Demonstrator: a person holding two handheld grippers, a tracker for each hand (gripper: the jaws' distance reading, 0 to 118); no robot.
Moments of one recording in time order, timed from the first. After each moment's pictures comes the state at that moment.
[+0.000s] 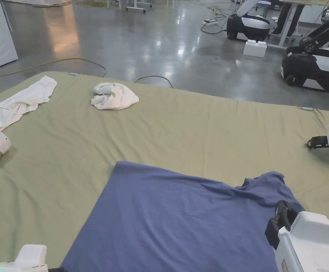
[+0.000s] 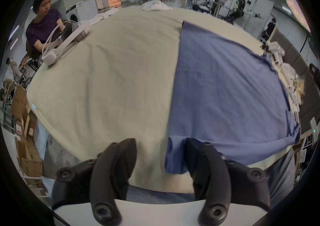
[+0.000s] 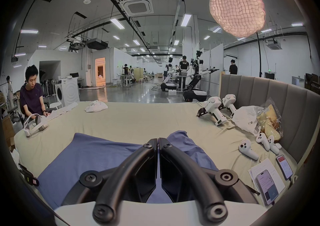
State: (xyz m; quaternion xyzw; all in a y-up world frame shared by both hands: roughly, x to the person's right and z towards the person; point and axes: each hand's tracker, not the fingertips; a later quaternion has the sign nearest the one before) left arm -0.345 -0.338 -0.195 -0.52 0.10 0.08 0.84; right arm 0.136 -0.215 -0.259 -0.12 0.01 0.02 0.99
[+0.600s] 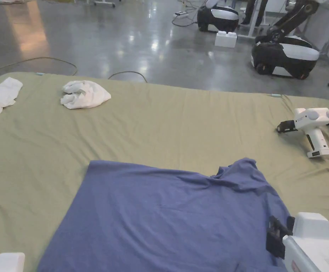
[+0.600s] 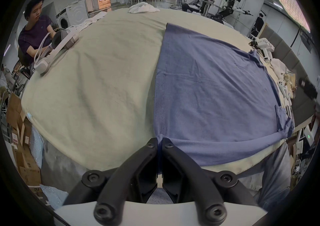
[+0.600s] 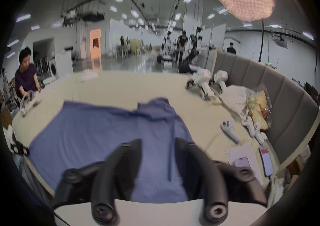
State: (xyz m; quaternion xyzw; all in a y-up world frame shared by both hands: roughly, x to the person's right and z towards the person) left arm -0.332 -0.314 -0.186 -0.50 0.05 0.08 0.86; right arm 0.205 -0.217 -0.242 -0.29 -0.01 0.06 0.95
